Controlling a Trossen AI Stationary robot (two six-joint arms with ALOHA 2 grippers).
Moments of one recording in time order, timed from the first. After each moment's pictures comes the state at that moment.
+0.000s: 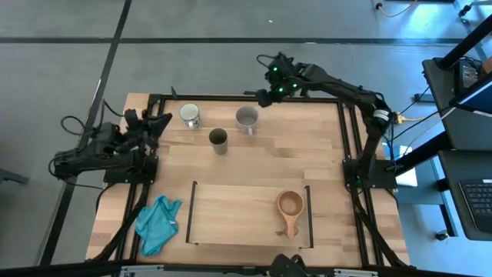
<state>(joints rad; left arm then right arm) 0.16 0.05 0.39 -0.10 -0.40 -0.44 -0.61 1.85 1.71 -0.85 -0.29 0.48</state>
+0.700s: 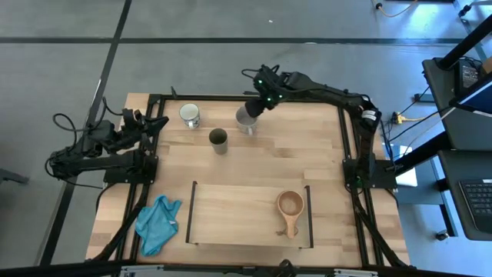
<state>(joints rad) 0.16 0.05 0.53 -0.46 -0.41 -0.44 -0.49 1.95 1.80 -0.89 -0.07 0.49</state>
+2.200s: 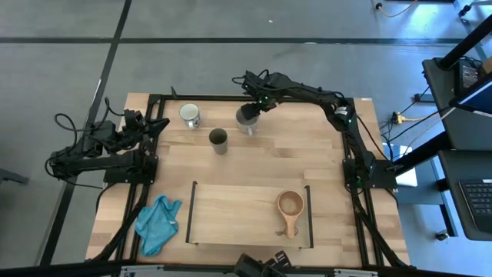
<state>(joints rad) 0.16 0.05 0.52 -0.50 -0.40 -0.43 -0.51 2.24 2.03 -1.10 0.03 0.52</state>
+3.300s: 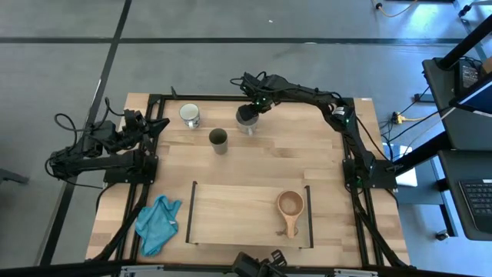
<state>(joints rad) 0.16 0.05 0.52 -0.50 -0.40 -0.43 -0.51 2.27 2.02 -1.04 -0.01 0.51</state>
